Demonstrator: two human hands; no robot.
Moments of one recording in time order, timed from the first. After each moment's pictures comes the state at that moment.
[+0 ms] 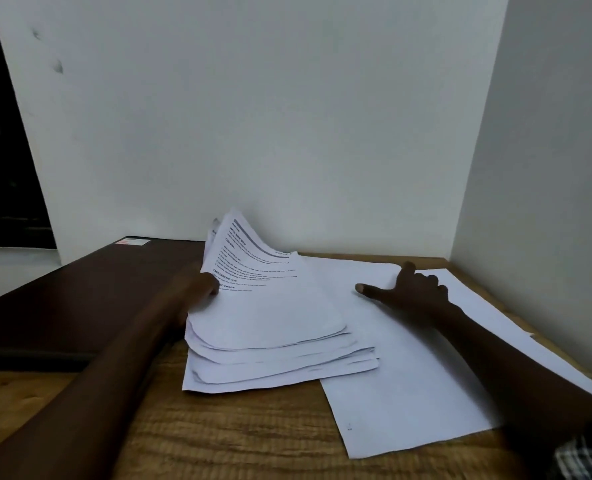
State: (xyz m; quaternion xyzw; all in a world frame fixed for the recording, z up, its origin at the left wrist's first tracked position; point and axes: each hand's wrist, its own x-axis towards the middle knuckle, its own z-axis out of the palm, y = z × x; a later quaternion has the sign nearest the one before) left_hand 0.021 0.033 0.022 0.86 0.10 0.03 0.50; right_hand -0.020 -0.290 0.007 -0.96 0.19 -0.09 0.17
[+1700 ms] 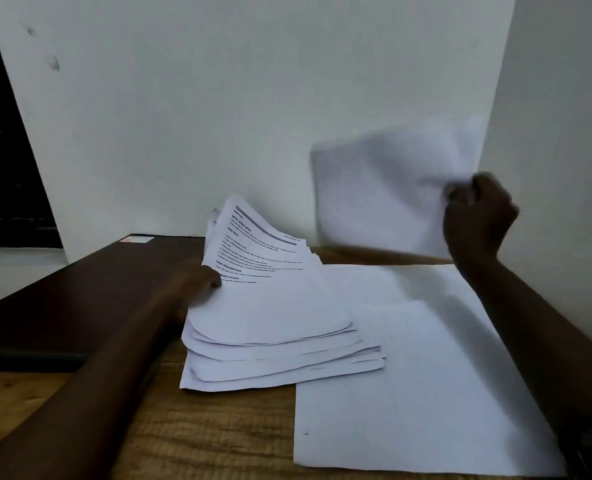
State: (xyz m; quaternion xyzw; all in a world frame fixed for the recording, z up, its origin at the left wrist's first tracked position) left_hand 0.027 0.040 0.023 0.87 0.07 0.04 0.49; right_hand -0.024 -0.310 0.073 -0.70 0.13 -0.58 0.39
